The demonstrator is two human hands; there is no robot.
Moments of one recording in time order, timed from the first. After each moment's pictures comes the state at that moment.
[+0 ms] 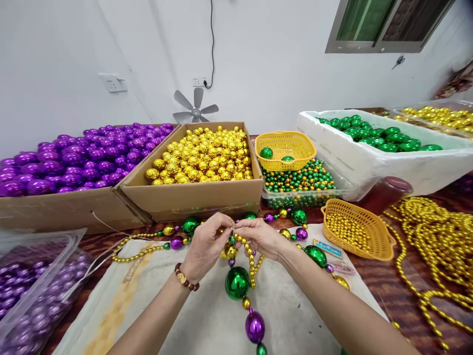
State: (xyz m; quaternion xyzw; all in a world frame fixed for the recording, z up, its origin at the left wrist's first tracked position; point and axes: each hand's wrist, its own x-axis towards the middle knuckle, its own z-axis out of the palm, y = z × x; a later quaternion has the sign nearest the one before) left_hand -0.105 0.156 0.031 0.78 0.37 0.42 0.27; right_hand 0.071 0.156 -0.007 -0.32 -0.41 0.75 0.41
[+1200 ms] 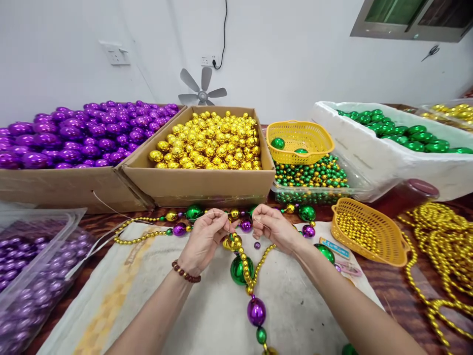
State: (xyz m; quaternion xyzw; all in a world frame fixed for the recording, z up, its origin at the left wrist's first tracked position) left_hand -0.113 0.155 0.002 0.39 0.34 0.50 0.70; right_hand 0.087 0.161 -0.014 -0.32 -0.46 0.69 0.46
